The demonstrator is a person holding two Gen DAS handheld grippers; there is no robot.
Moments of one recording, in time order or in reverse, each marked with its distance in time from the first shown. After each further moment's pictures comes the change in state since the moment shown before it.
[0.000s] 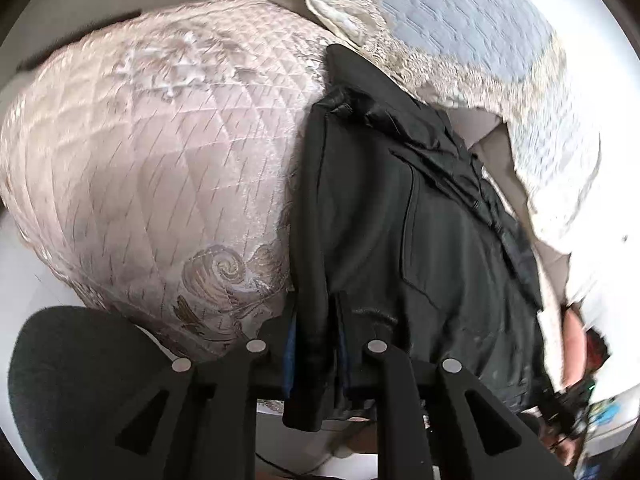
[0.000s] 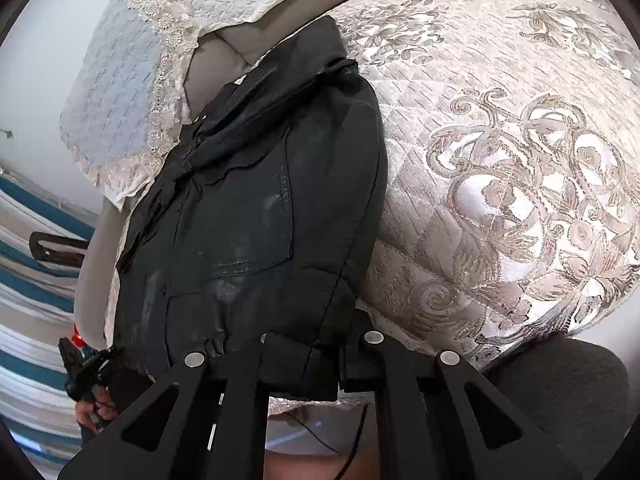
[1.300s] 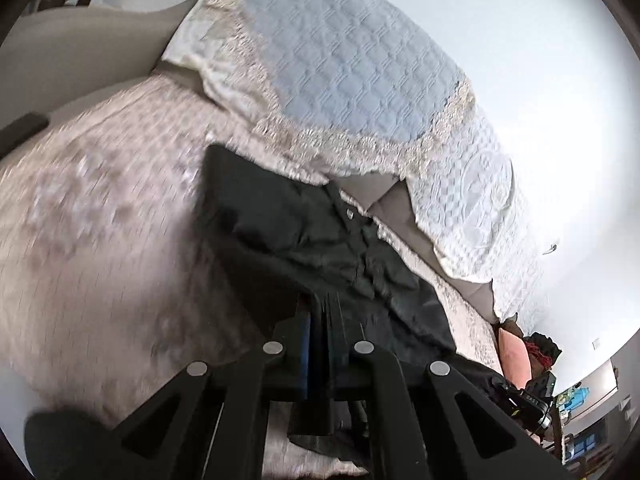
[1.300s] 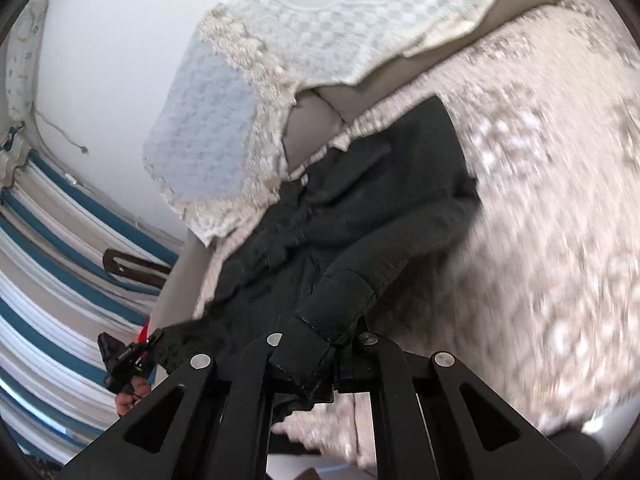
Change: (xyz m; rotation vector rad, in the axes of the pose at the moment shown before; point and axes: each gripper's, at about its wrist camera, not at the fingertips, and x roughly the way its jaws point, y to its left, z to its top) left arm -0.053 -0.076 0.069 0.109 -0.193 -0.290; right arm -0.037 0.056 0.069 -0.078 -0.149 0.292
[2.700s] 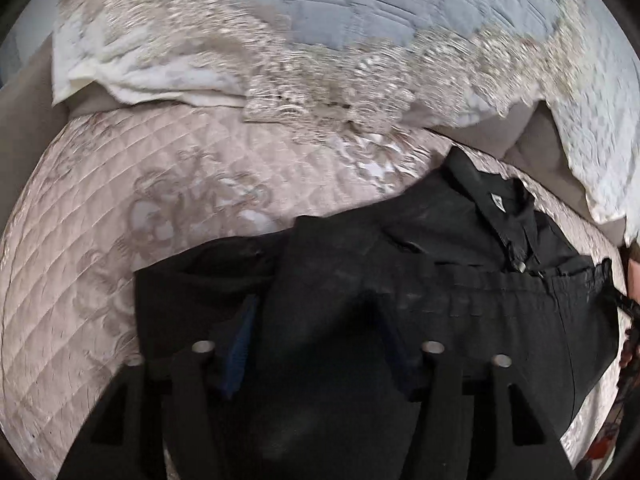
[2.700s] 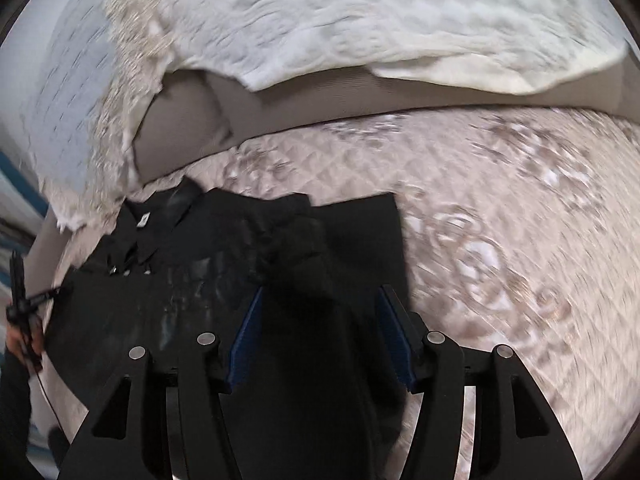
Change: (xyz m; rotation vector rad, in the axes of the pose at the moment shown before) left arm 0.281 0.040 0.118 0.316 0.331 0.413; right arm 0.196 -0.080 0.192 -0.278 0.186 -0.421
